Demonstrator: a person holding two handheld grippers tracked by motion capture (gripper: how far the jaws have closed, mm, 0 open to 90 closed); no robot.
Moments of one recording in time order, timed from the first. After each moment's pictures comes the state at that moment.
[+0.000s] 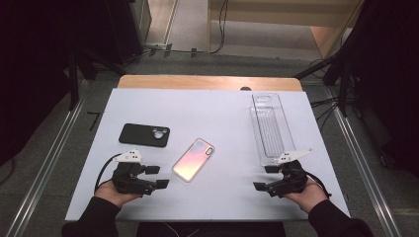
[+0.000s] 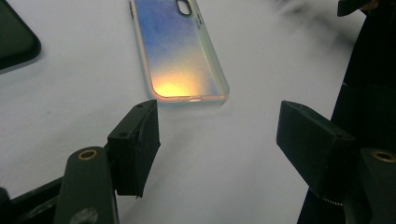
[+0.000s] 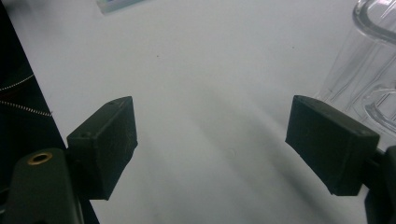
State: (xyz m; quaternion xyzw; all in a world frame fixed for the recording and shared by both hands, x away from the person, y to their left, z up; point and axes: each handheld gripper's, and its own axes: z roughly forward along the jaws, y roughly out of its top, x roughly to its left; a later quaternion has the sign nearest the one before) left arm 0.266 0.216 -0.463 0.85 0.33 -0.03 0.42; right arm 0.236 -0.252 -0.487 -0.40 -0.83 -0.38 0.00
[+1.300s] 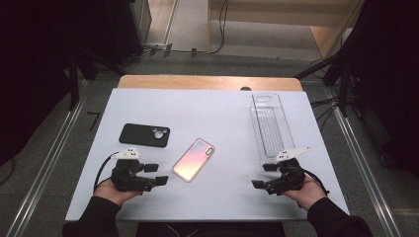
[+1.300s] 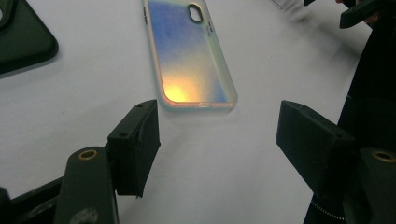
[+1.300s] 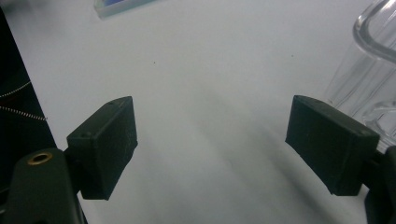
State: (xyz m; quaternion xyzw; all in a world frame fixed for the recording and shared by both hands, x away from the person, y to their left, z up) left arm 0.271 0.216 -0.460 0.83 0.36 -0.04 0.42; right arm 0.242 -0.249 -0.489 -0.40 -0.83 -0.38 0.00
